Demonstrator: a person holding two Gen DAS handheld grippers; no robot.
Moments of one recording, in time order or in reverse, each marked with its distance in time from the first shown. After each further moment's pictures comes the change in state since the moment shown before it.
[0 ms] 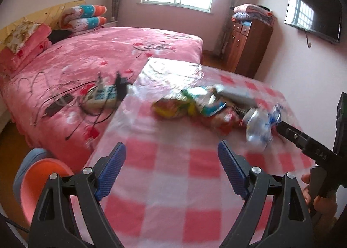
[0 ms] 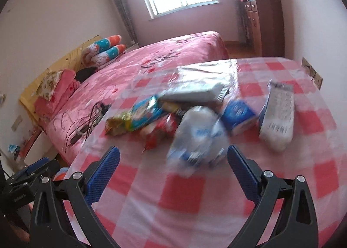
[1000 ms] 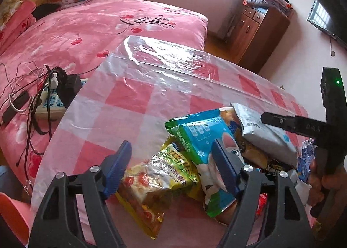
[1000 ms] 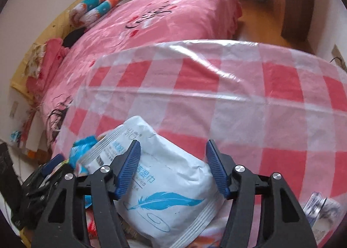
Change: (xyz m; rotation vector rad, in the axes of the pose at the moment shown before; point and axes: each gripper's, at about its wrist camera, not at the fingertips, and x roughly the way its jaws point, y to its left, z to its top) left arm 0.186 -0.021 0.072 -0.084 0.176 -0.027; right arm 0.193 -0.061 0.113 -0.033 0.415 0.059
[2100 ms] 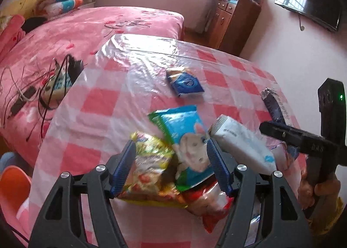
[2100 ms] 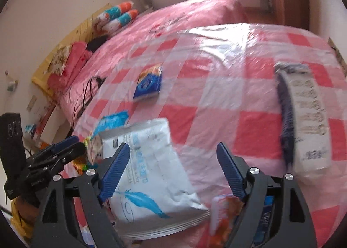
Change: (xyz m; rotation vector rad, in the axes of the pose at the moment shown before) left arm -0.095 -0.027 -0.090 0.137 -0.010 -0.066; right arm -0.093 0.015 -0.140 -0.006 -0.152 0.073
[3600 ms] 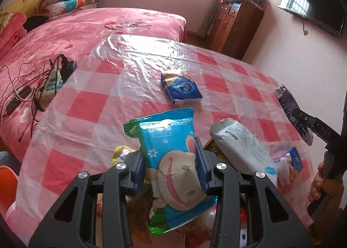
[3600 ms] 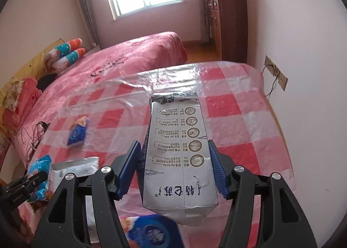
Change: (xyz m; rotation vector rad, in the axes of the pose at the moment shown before) left arm 0.019 -0.005 0.005 -0.037 -0.035 -0.003; right arm -0.056 -0.053 0.001 0.085 -0.269 -0.366
